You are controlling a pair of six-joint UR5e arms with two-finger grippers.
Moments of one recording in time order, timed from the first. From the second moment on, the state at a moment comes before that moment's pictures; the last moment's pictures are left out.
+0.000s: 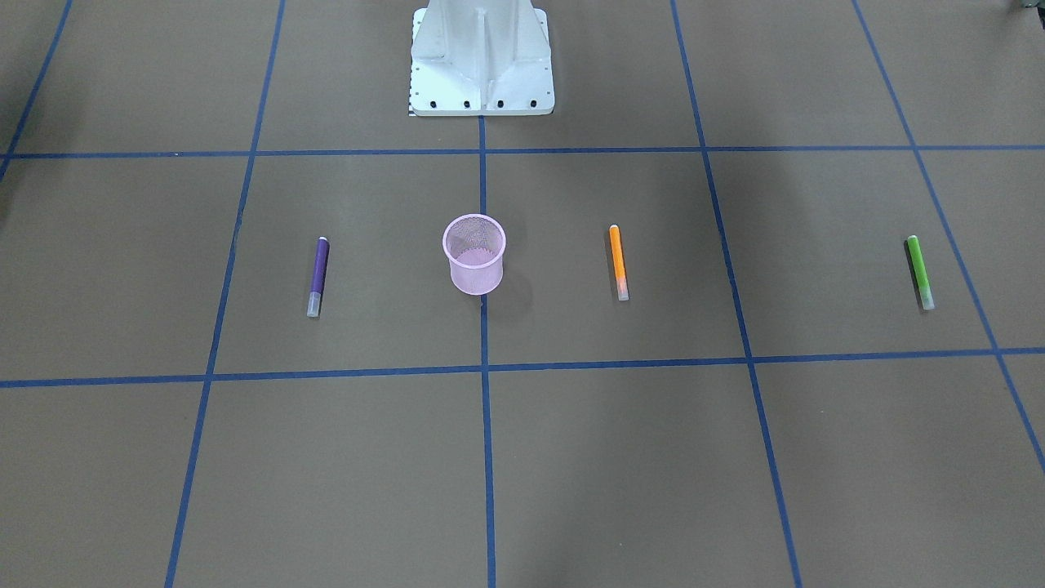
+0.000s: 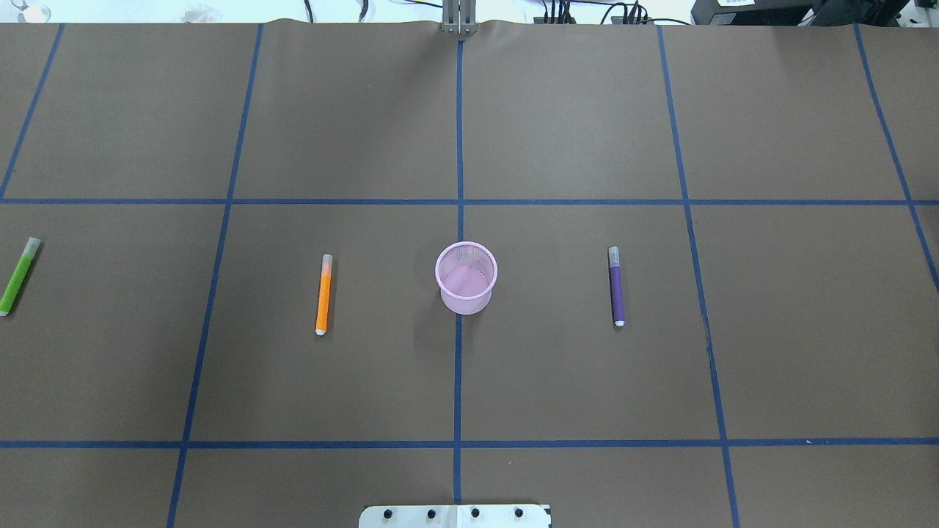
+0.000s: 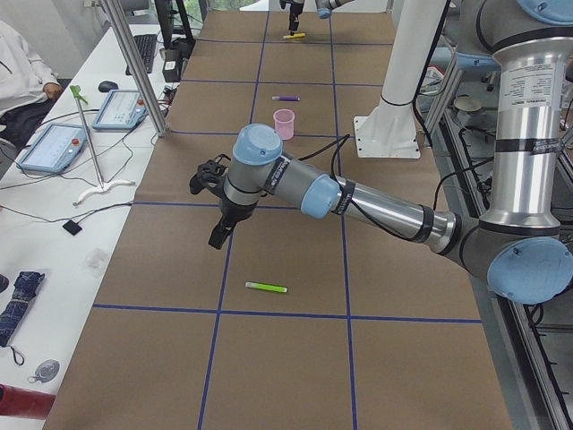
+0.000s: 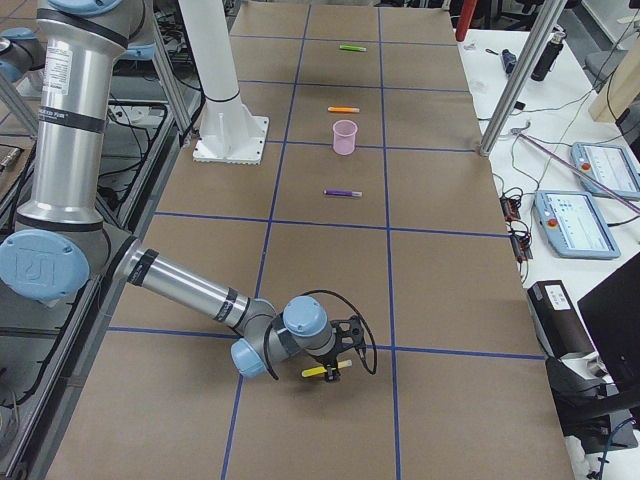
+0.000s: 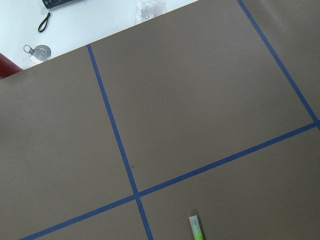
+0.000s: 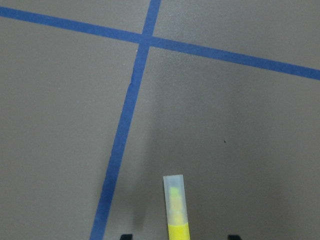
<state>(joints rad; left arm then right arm) -1.57 -1.54 -1.91 -1.75 -2.31 0.04 1.32 -1.75 1.24 -0.56 2.20 0.31</state>
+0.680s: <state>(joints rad) -1.57 -1.54 -1.92 -1.75 -2.31 0.04 1.29 -1.73 1.21 -0.56 2.18 0.31</state>
